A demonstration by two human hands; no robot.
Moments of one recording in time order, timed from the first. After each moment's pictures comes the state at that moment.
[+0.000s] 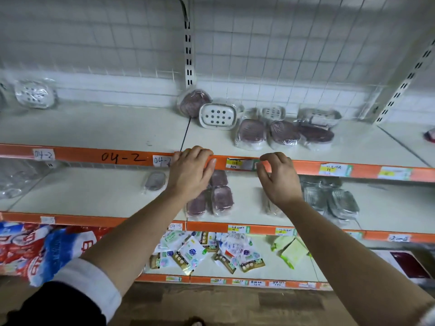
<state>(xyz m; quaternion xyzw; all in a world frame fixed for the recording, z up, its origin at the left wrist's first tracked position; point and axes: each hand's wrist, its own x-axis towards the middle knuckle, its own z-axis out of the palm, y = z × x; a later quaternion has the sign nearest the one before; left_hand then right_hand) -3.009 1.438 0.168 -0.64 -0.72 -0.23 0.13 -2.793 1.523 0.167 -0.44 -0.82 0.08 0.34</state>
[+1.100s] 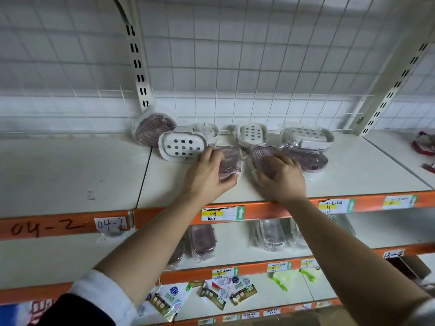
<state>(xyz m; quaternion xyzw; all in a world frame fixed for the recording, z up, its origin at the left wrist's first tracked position) -2.993 1.630 0.160 -0.68 -0.65 -0.34 0.05 -2.795 1.687 0.163 -0.58 -0.76 0.08 0.28</state>
